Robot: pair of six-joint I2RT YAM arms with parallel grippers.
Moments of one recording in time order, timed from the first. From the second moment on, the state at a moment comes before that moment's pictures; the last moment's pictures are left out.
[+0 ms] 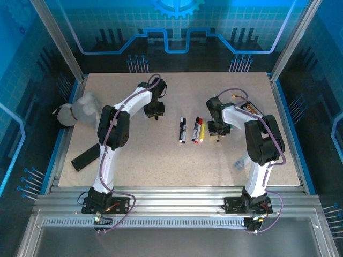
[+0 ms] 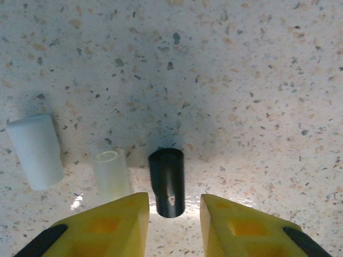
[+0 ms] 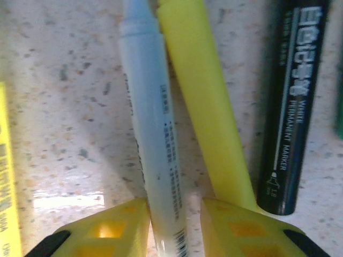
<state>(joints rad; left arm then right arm) -0.35 2.32 1.96 -1.02 -0.02 -0.56 0.31 1.89 1.24 -0.79 0.16 0.36</state>
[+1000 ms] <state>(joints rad) -0.49 2.27 1.98 -1.02 -0.03 -0.56 0.28 1.58 1.10 -0.59 -0.04 0.45</state>
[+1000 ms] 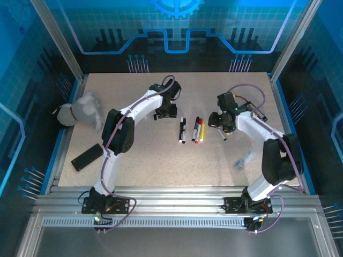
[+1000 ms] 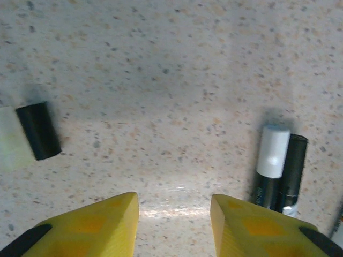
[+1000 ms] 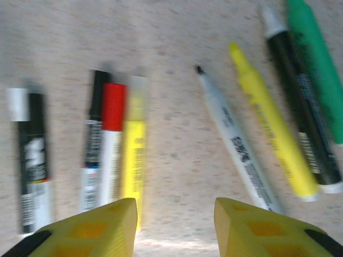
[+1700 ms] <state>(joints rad) -0.56 2.40 2.11 -1.00 0.01 -0.56 0.35 1.56 1.07 -0.53 -0.12 0.48</state>
